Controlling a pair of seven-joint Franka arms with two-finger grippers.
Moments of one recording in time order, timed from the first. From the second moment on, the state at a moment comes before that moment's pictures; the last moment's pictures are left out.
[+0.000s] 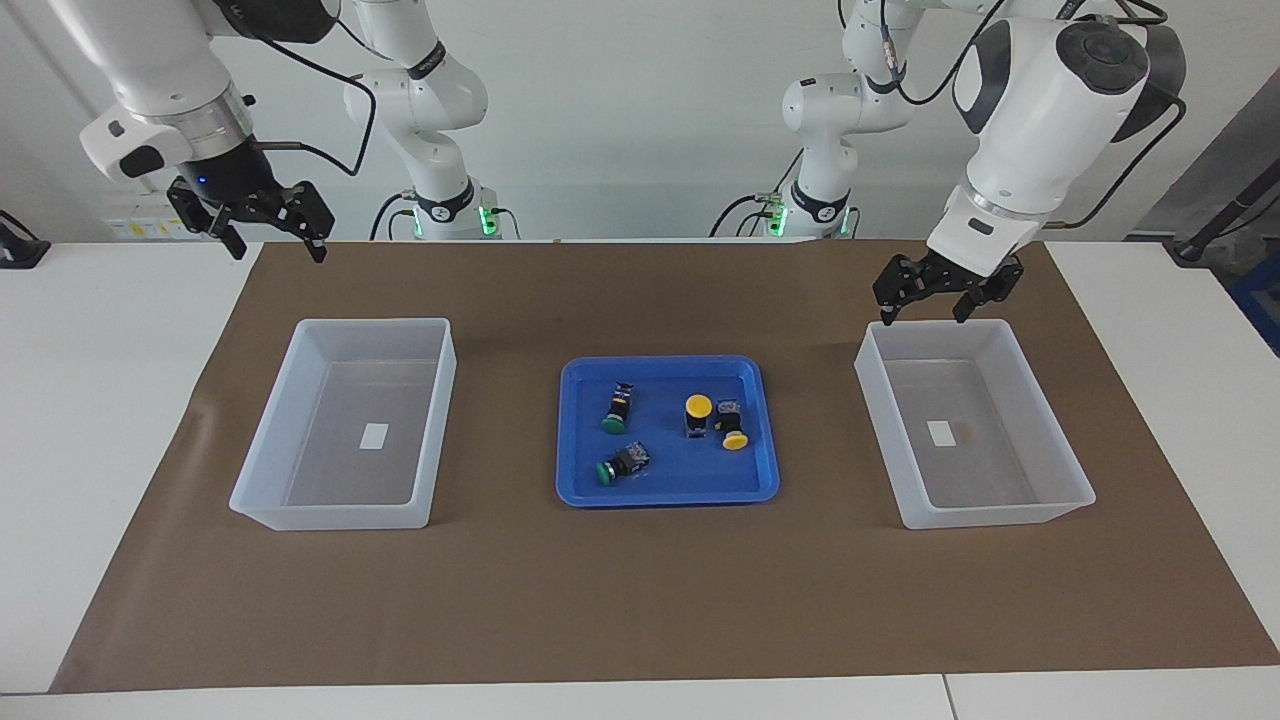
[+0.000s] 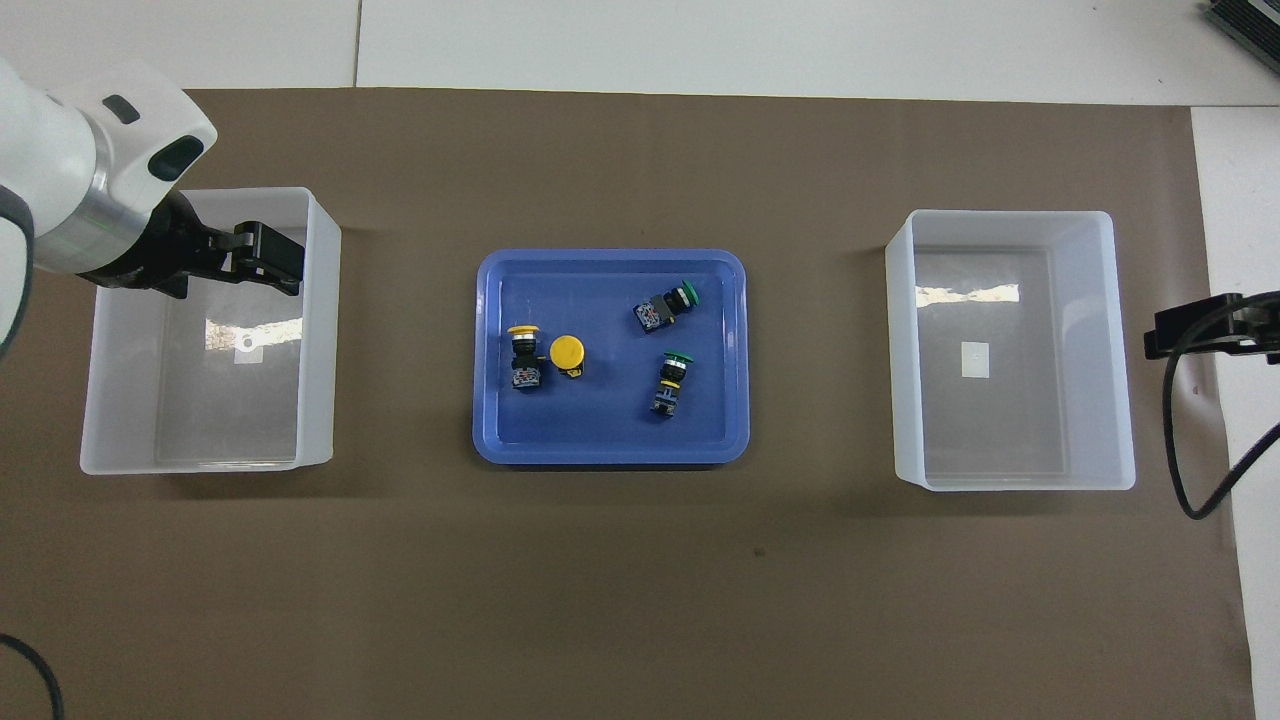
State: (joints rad) left arm 0.02 0.14 -0.23 -1.48 0.02 1.60 -0.18; right arm 0.06 -0.05 -0.11 -1.60 -0.03 1.53 0.02
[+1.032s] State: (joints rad) left arm -0.11 0.16 -0.25 -1.79 0.02 2.07 -0.27; right arm 0.06 -0.05 -0.11 -1.61 -0.03 1.53 0.02
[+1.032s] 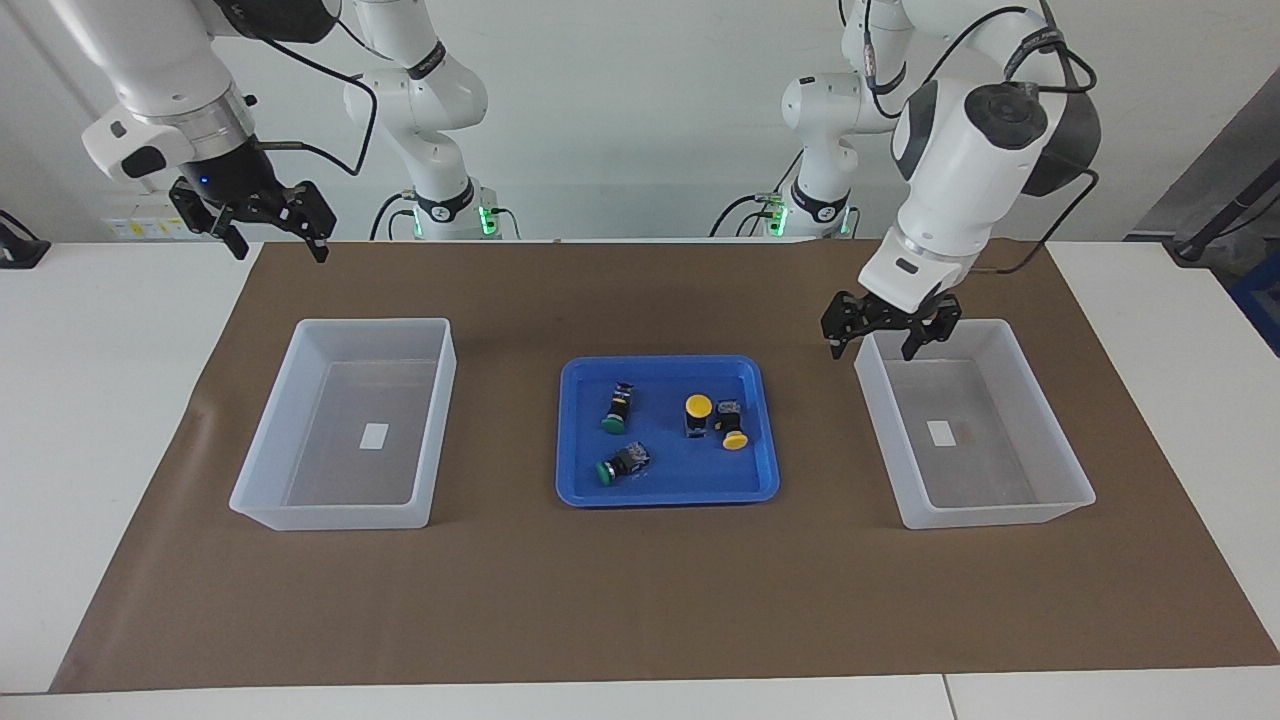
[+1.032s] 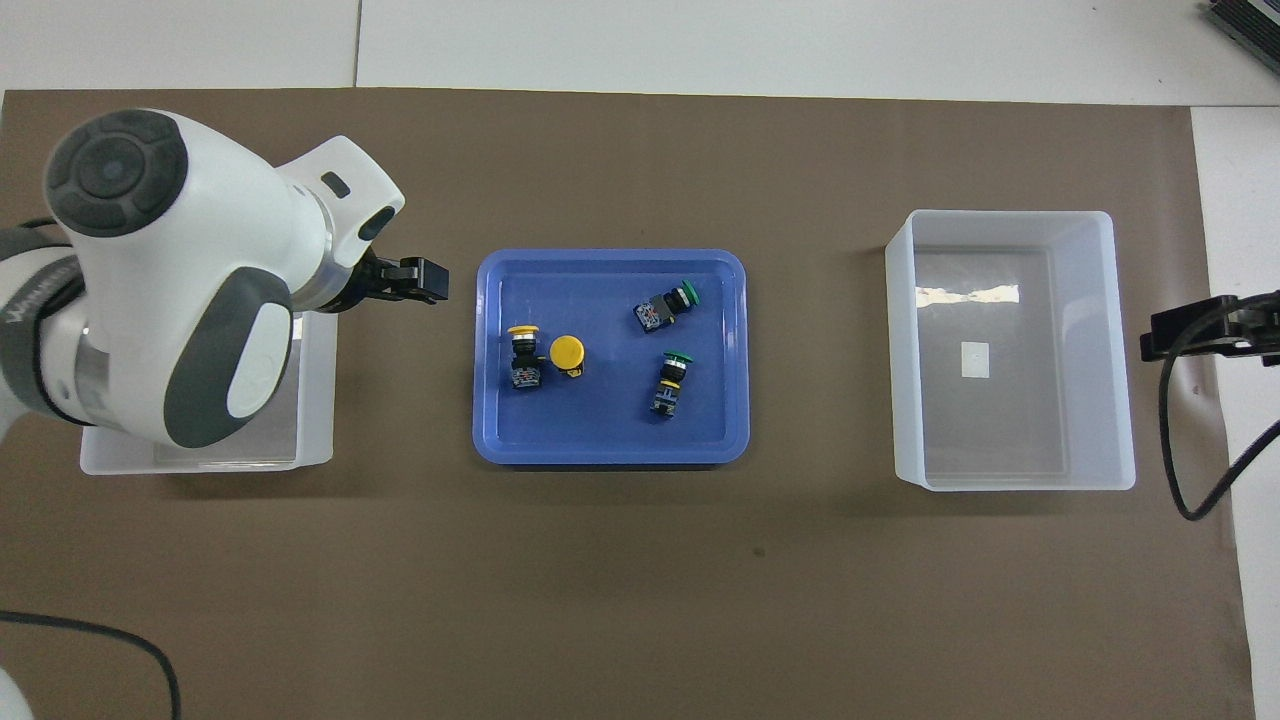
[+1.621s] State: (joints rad) left arm -0.27 0.35 -0.25 -1.87 0.02 2.42 -0.47; right arm 0.16 -0.07 -0.10 -1.78 0.03 1.74 0.06
